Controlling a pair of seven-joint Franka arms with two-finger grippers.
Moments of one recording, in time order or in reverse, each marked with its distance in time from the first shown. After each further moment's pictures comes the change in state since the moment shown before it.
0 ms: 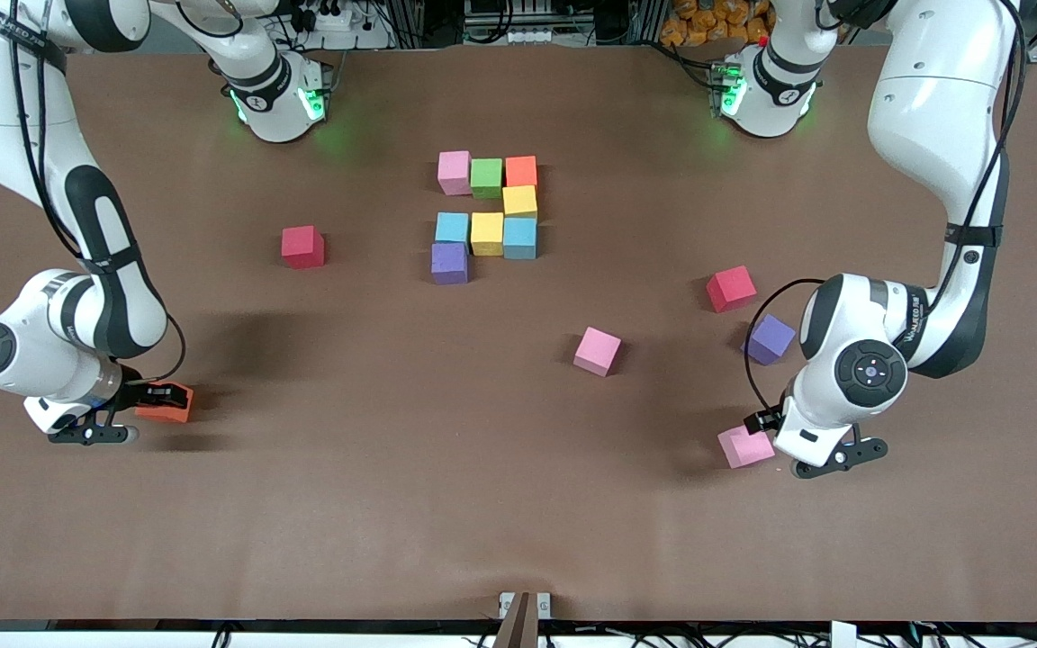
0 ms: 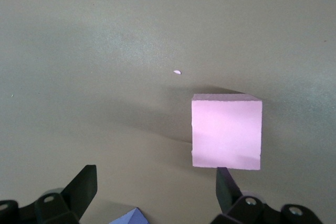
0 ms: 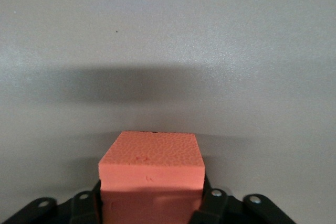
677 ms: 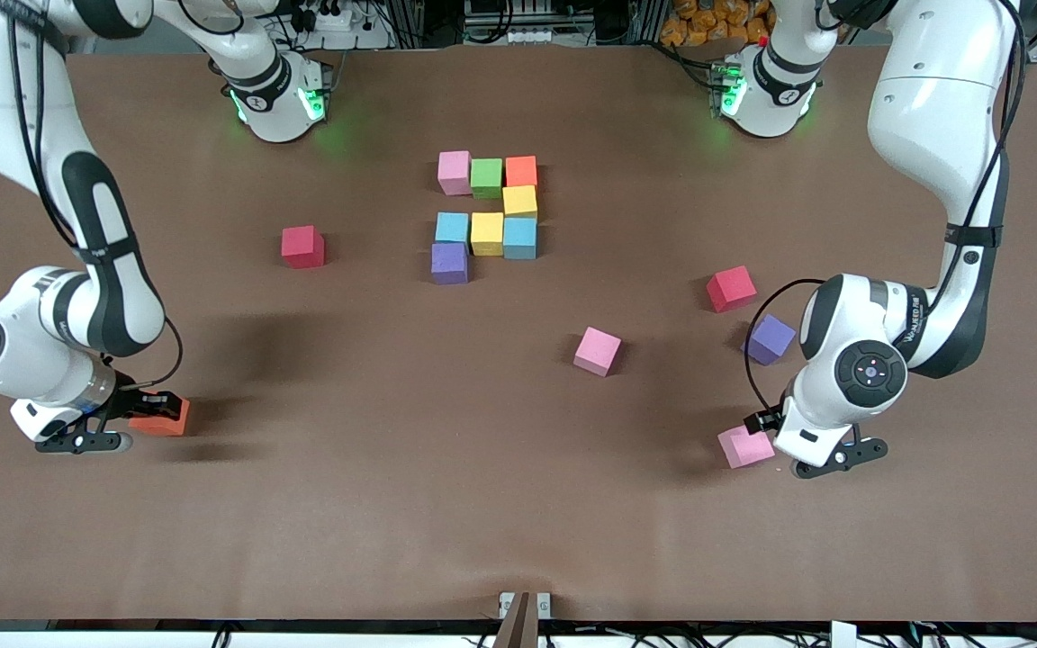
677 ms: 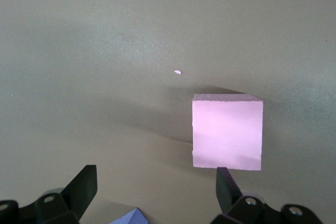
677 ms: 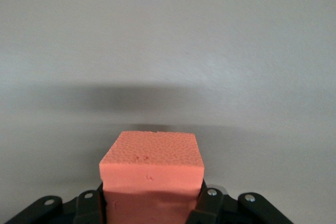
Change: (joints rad) left arm 0.000 0.001 0.000 0.001 0.000 0.000 0.000; right arm 0.067 -0.102 0.002 0.007 0.001 -0.027 0.015
